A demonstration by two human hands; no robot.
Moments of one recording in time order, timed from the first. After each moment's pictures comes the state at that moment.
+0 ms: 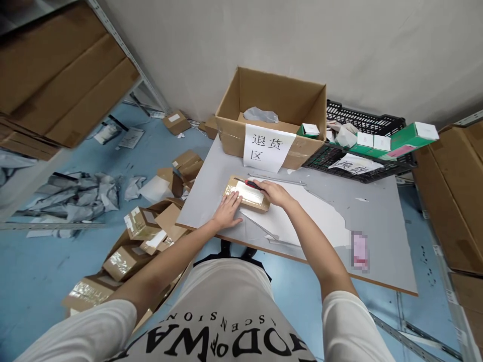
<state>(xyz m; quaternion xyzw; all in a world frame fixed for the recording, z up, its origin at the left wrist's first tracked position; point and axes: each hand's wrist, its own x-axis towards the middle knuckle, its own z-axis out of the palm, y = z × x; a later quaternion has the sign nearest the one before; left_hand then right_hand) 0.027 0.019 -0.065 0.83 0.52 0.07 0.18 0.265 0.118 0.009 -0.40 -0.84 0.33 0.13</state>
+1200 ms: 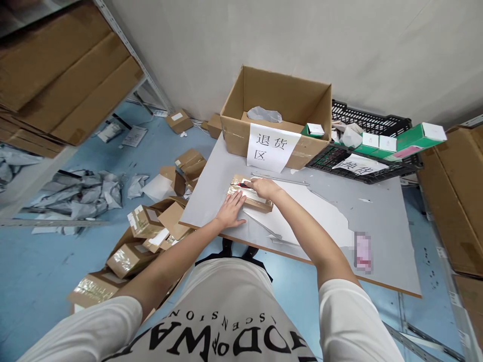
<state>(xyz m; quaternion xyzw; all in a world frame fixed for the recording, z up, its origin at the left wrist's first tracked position) 0.024 0.020 -0.069 0.84 0.52 0.05 0.15 0.199 0.136 0.034 -0.32 -0.92 0.13 -0.18</state>
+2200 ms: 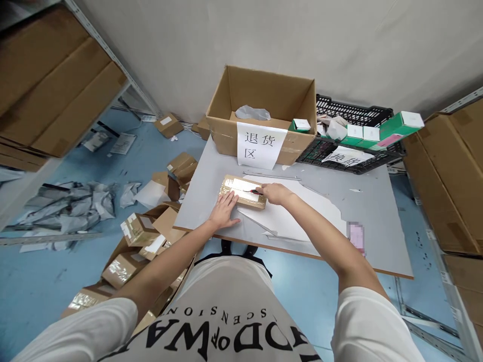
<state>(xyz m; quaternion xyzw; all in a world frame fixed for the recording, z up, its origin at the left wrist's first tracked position) 0.025 0.017 -0.064 0.84 0.52 0.04 0.15 0.265 0.107 0.051 -0.38 -0.88 0.15 -0.23</state>
